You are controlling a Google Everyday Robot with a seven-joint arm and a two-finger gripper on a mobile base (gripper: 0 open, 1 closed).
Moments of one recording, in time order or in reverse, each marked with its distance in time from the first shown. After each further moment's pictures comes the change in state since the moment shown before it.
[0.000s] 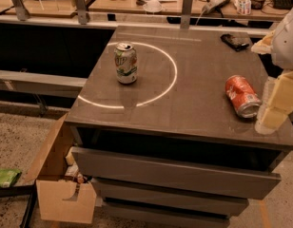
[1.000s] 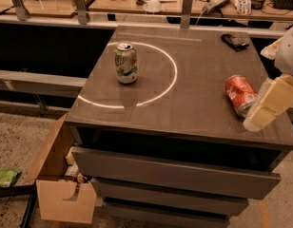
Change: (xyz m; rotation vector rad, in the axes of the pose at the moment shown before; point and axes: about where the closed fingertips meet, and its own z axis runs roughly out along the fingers) arm 0.006 -0.009 0.013 0.048 -0.095 0.191
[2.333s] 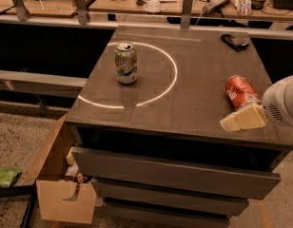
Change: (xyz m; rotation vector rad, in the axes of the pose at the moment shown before) arm 0.052 -0.028 0.060 0.451 -0.089 0.538
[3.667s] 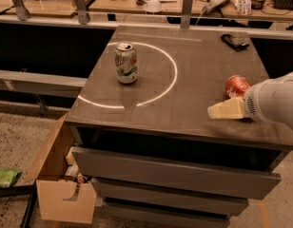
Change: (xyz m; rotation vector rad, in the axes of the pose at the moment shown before) arm -0.007 0.005 0.042 0.062 0.006 0.281
